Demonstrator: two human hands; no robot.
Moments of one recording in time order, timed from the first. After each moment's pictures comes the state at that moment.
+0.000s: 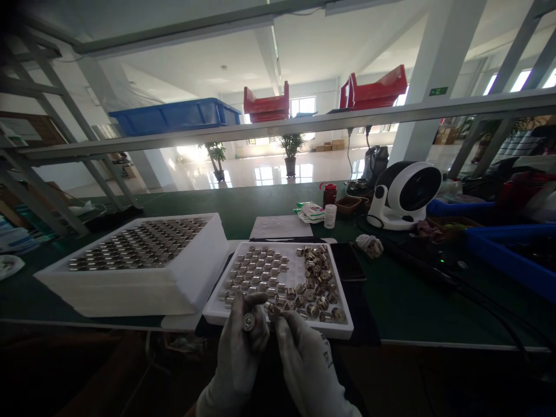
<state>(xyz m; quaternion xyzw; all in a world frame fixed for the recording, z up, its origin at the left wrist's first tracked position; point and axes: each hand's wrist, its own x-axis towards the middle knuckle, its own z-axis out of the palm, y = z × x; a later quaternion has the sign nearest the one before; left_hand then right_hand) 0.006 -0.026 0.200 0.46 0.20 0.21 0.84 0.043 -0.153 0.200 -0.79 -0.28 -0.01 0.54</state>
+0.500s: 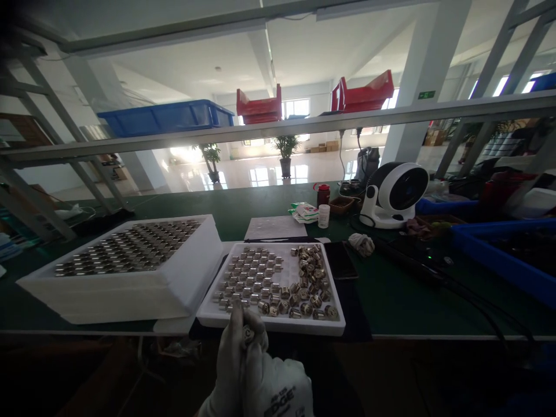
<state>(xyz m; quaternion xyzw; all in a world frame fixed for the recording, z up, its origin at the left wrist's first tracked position) -0.010 -0.029 0.192 0.68 0.15 0.29 0.65 0.013 -0.139 0.169 -0.83 -0.39 -0.26 0.31</state>
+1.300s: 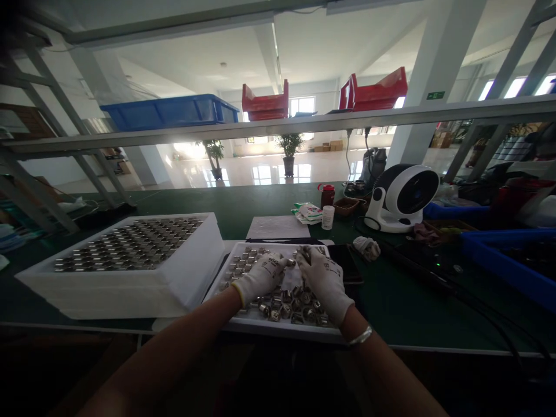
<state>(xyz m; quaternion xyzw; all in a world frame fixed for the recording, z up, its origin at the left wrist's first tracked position) 0.152 0.029 0.228 0.97 -0.03 0.03 0.24 0.181 -0.138 0.252 -0.93 -0.15 -0.03 0.32</state>
